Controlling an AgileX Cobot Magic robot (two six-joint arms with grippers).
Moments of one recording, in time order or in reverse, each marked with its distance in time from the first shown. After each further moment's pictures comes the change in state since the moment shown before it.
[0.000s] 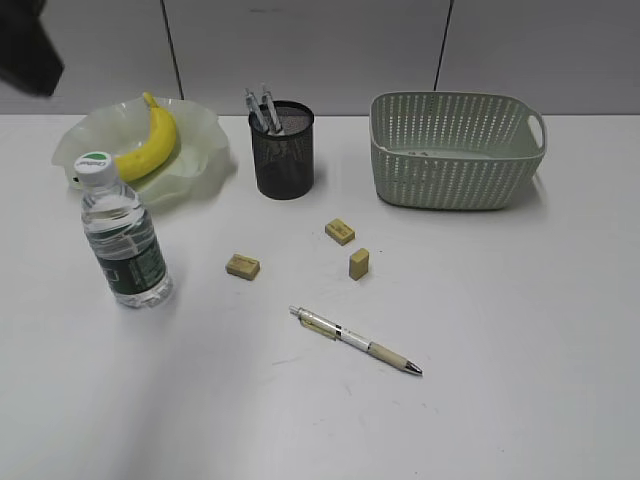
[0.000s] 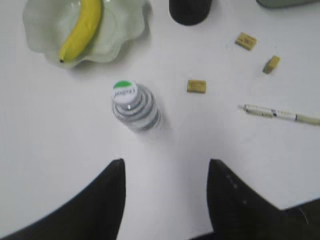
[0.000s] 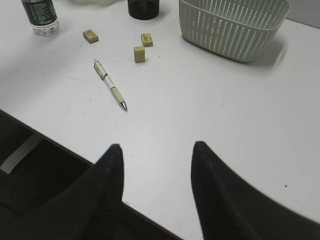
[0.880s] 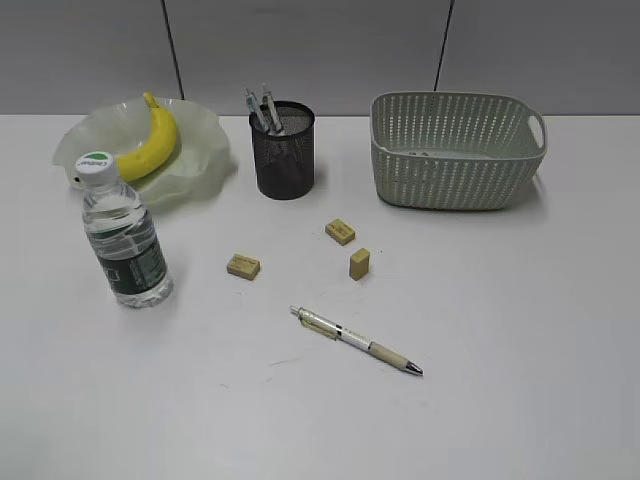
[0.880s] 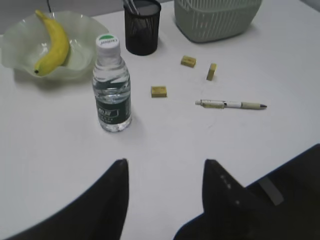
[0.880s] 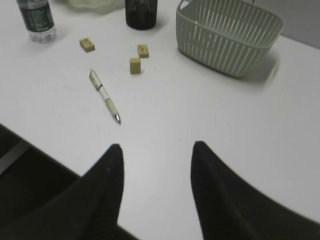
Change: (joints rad) left arm -0.006 -1.050 0.730 -0.119 -0.232 0.170; right arm 0.000 0.042 -0.012 -0.011 -0.040 -0.031
